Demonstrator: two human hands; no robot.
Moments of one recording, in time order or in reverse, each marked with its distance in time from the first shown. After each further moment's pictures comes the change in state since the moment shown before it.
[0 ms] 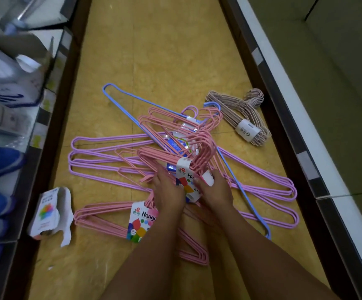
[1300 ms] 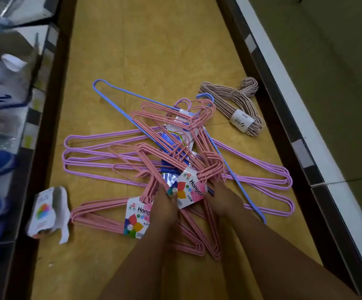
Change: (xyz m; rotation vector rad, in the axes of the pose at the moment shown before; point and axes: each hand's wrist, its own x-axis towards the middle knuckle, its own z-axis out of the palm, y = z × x) left_hand -0.005 -0.059 0.023 0.081 -0.232 0.049; right_hand -0.002 0.035 -0.031 -0.559 -0.331 0.027
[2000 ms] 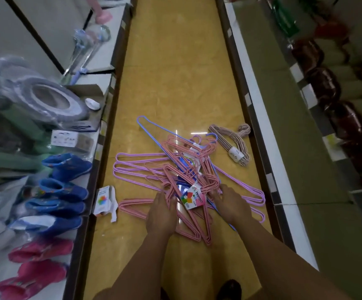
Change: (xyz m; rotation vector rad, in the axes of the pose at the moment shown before) left_hand -0.205 0.131 -0.177 0.165 0.103 -0.018; right_hand -0.217 -0.097 -0.167 -0.051 0.107 -0.083
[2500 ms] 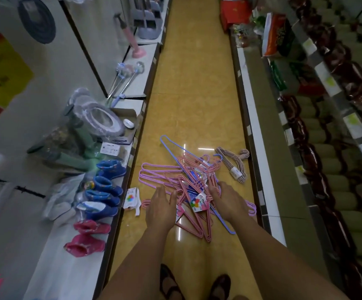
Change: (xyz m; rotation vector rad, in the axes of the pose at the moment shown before) left_hand -0.161 0.062 -0.193 -0.033 0.106 -0.019; right_hand -0.180 -0.120 -0.137 -0.034 0.095 -0.137
